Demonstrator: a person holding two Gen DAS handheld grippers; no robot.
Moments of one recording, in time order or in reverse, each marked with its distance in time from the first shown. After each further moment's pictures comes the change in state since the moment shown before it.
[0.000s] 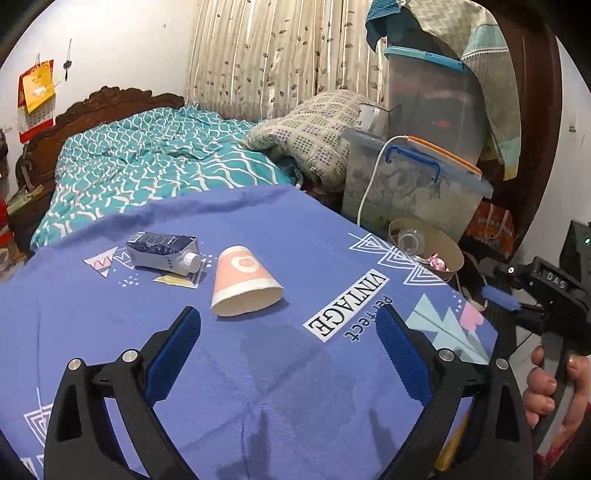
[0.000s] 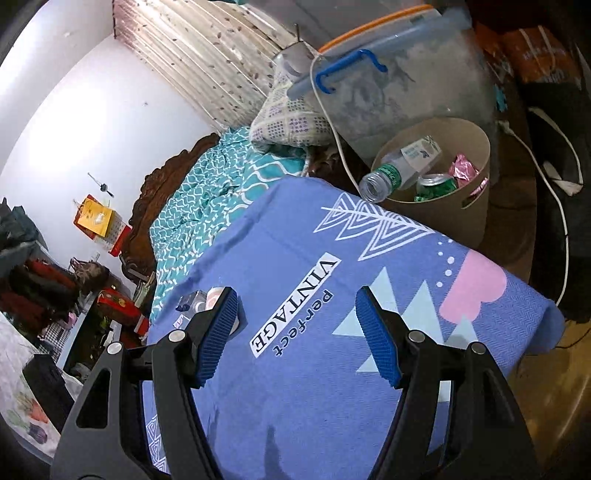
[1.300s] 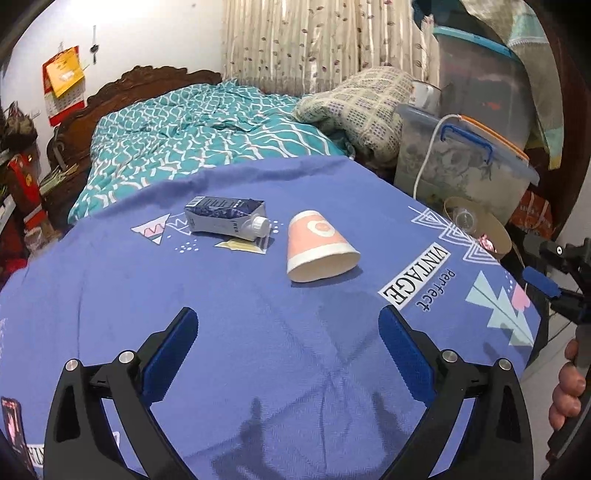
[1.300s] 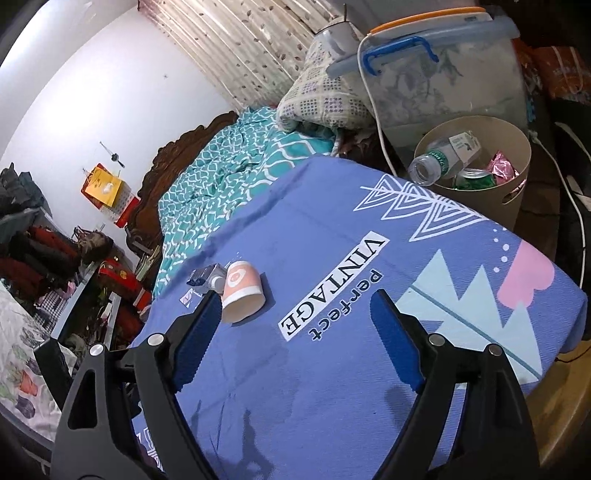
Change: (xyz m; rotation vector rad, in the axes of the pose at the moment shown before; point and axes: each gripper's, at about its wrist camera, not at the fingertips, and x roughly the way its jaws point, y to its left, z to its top) left arm 0.001 0.055 -0.016 -0.050 0.103 0.157; right arm 0.031 0.038 -0.018 -0.100 0.059 0.026
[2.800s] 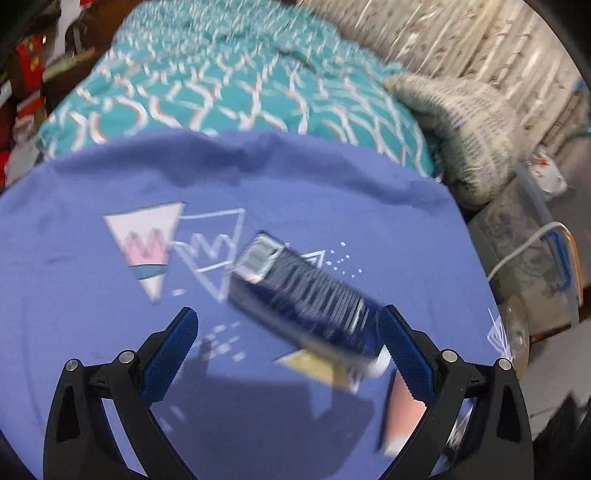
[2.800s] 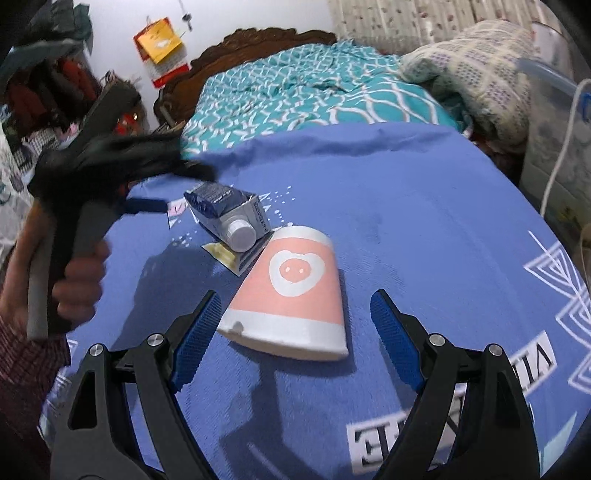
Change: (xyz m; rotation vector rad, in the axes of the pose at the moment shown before) left arm 0.211 0.143 0.134 -0.374 0.323 -0.055; right arm 0.221 0.108 -0.008 -0.546 0.274 0.009
